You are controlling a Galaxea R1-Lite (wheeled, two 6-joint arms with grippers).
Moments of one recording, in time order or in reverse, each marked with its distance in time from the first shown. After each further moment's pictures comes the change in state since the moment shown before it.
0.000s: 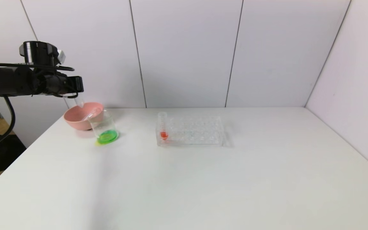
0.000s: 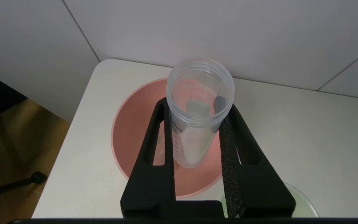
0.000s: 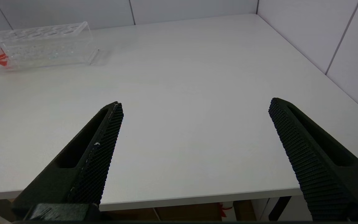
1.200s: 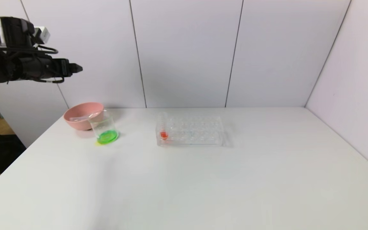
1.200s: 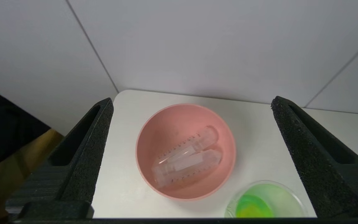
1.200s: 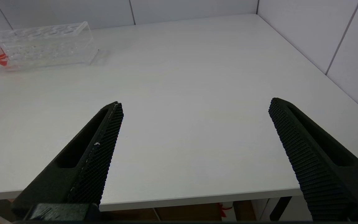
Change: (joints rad) left arm 0.017 -0.121 -0.002 -0.002 -0.043 0.073; right arm 0.000 0.000 0.000 0.000 0.000 0.000
